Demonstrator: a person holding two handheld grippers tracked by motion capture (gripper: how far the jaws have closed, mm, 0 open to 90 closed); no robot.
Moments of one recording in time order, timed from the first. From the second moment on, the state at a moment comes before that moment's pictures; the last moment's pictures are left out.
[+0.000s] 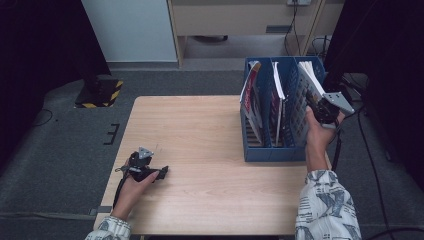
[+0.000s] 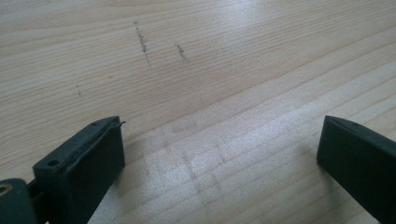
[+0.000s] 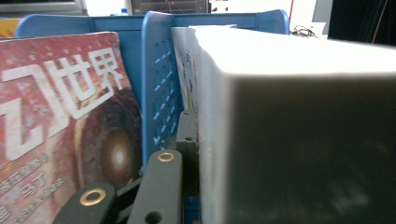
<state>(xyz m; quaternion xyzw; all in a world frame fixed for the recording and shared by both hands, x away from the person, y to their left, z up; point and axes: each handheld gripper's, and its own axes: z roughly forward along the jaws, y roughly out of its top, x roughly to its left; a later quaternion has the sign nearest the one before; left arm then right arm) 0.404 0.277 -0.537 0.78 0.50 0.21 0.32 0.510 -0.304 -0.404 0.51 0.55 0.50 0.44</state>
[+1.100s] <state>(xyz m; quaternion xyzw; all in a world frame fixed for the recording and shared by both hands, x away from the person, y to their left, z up) 0.404 0.277 -0.537 0.78 0.50 0.21 0.32 0.491 -0.292 -0.406 0.51 0.57 0.51 0.39</state>
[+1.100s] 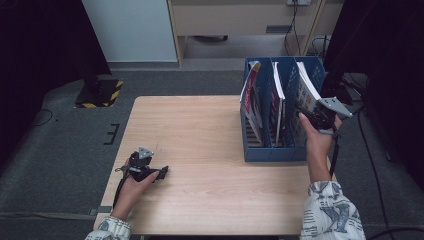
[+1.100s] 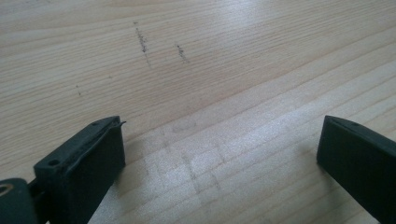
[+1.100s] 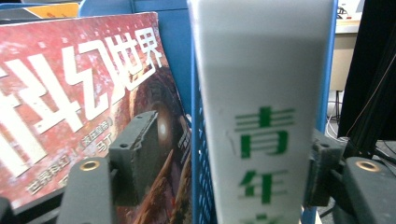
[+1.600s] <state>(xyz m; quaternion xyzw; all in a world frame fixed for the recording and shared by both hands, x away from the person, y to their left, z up) 0.404 0.277 -0.537 0.78 0.50 0.21 0.32 0.481 -0.294 -0.407 0.51 0.60 0.51 0.37</state>
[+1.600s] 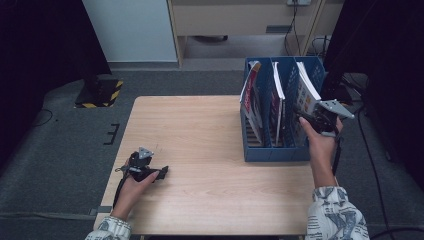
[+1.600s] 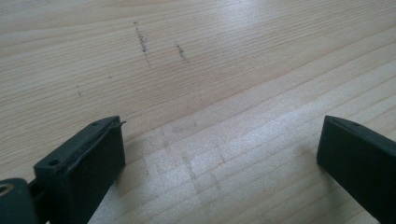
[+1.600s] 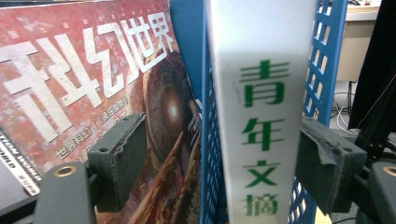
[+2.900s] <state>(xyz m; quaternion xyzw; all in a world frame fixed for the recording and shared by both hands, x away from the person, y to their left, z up) 0.404 0.277 -0.537 0.78 0.50 0.21 0.32 0.457 -0.299 -0.415 0.51 0.60 0.50 0.35</state>
